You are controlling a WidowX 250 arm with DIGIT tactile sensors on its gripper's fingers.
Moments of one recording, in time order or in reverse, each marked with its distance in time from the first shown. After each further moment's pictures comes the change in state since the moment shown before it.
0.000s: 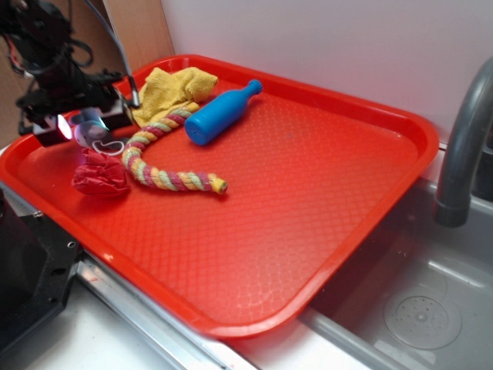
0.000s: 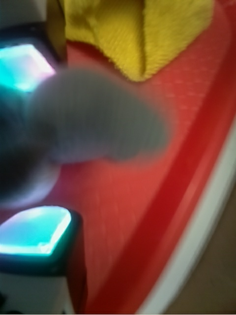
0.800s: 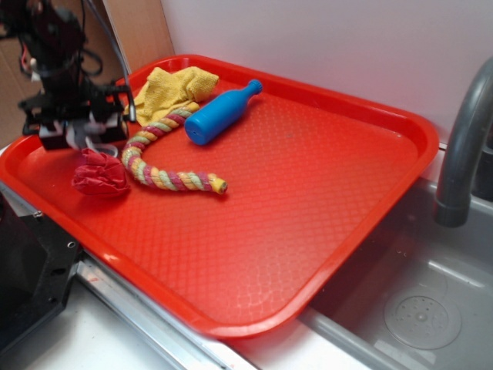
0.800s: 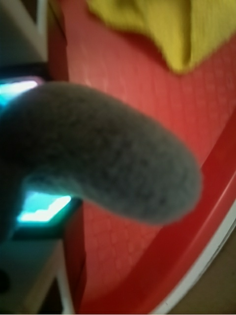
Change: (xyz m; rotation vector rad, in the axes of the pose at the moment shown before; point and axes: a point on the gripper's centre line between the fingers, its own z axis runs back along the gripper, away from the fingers) arm -0.009 -0.008 0.032 0.036 0.105 -0.086
